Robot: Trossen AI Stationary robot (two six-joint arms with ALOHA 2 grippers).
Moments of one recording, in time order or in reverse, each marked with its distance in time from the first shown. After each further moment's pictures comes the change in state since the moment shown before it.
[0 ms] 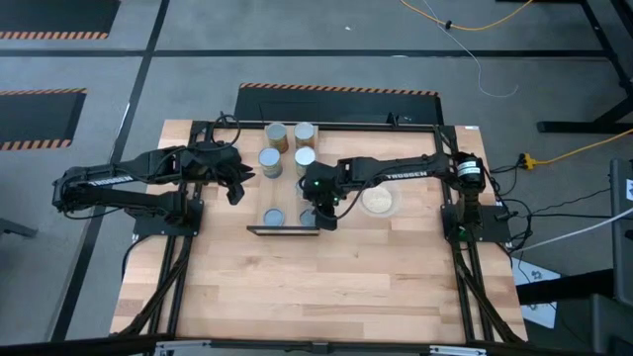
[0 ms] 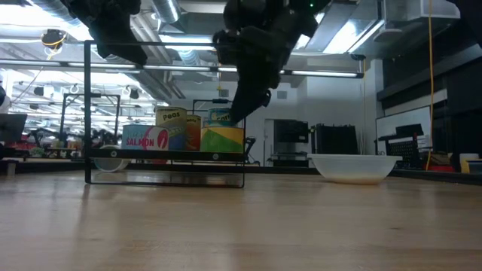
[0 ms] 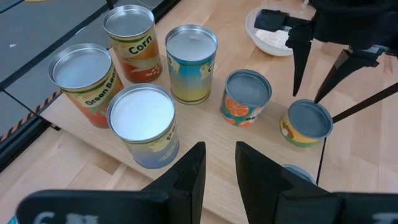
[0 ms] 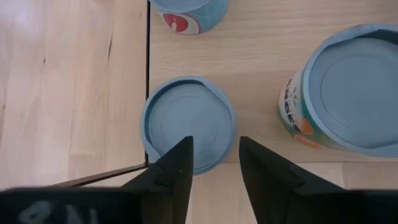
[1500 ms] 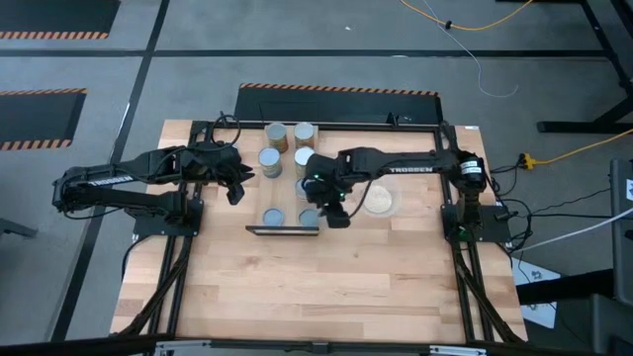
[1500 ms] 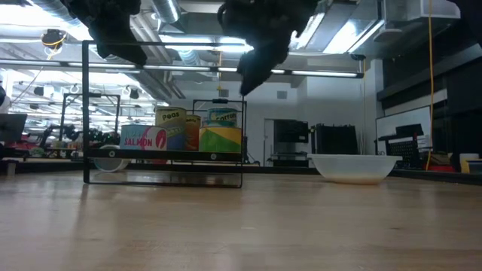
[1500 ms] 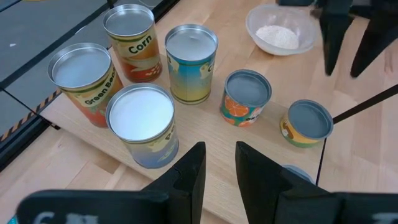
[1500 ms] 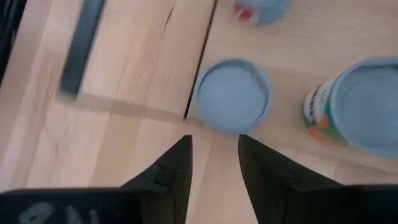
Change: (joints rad) left arm 0.000 0.000 0.000 -0.003 0.000 0.000; right arm -0.002 -0.008 0.168 -0.271 -0.128 -0.274
